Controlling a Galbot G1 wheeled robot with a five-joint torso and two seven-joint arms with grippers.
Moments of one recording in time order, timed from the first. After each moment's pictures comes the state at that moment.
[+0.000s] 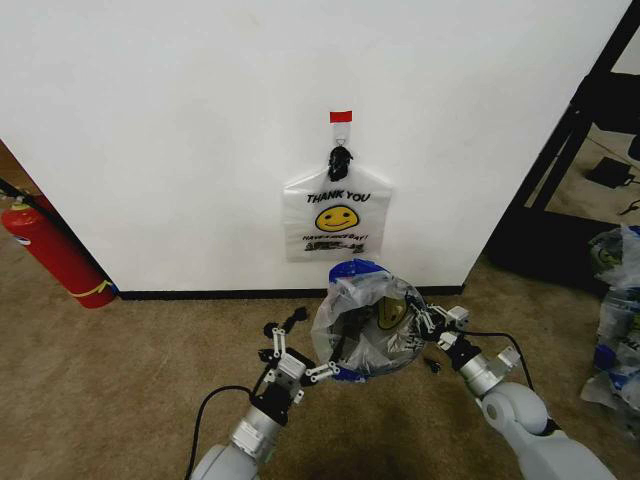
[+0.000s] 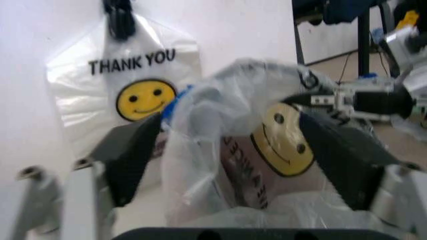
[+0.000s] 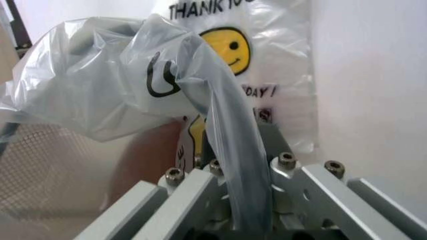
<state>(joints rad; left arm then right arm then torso) 1.45 -1.18 -0.07 -1.94 0.10 -0.37 -0.06 -1.24 1.00 0.33 1.62 0.70 0.33 -0.43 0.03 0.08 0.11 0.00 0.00</state>
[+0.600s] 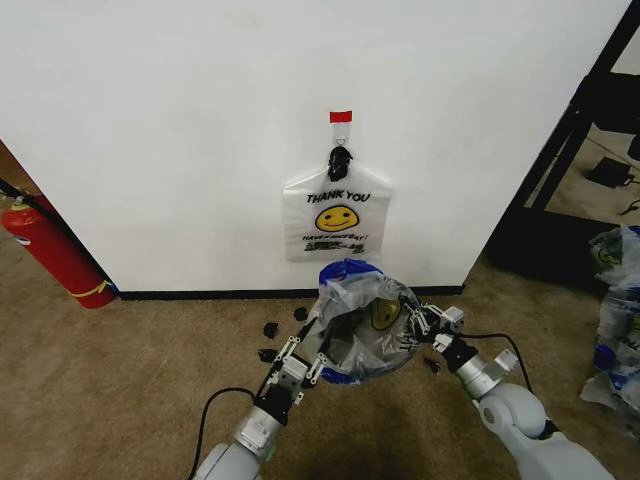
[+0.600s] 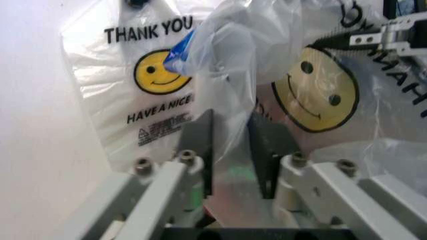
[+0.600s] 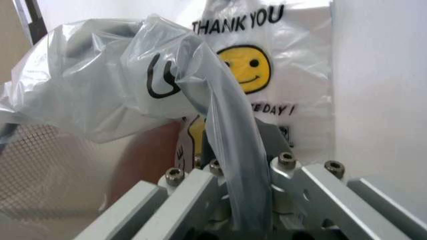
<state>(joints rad) 1.42 -1.16 -0.09 -1.89 0.09 -0.34 -0.08 -1.26 0.99 0.34 1.68 0.68 0.34 -0.43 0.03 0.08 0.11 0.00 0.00</state>
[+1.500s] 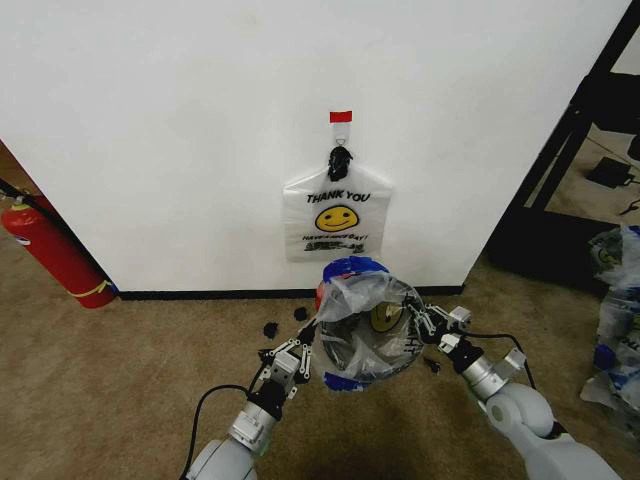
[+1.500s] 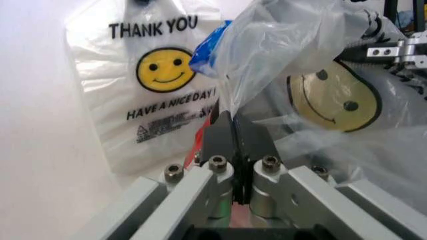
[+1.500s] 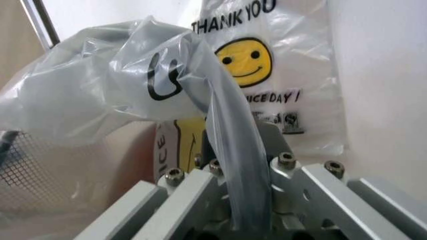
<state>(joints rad) 1.42 -1.14 -0.10 -1.90 0.01 -0.33 -0.07 -1.26 0.96 0.37 1.63 0.86 0.28 -0.57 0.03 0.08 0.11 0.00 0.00</state>
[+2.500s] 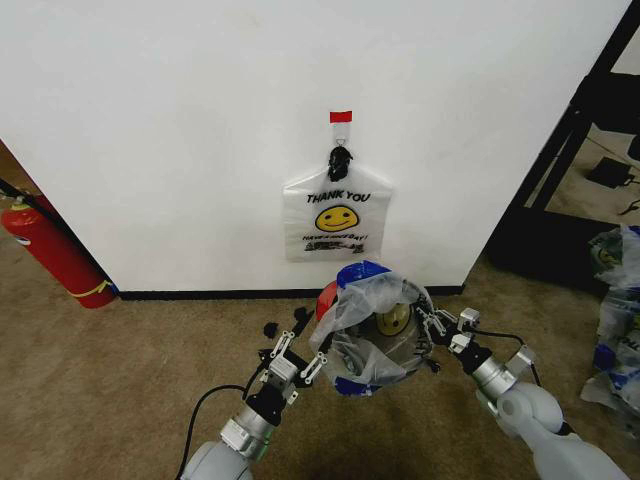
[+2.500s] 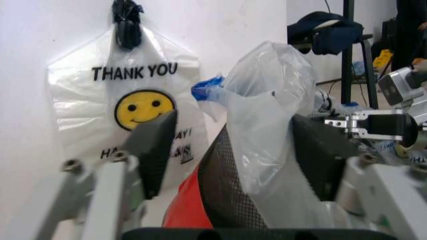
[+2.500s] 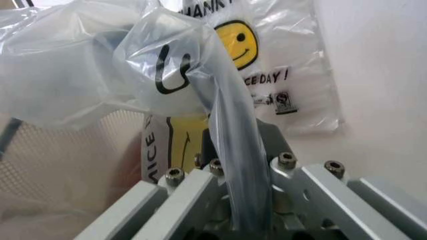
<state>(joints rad) 1.43 -1.13 -0.11 -1.92 -0.08 -0.47 0.04 -1.24 0.96 0.37 1.56 0.94 0.22 -0.64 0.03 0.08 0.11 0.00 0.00</state>
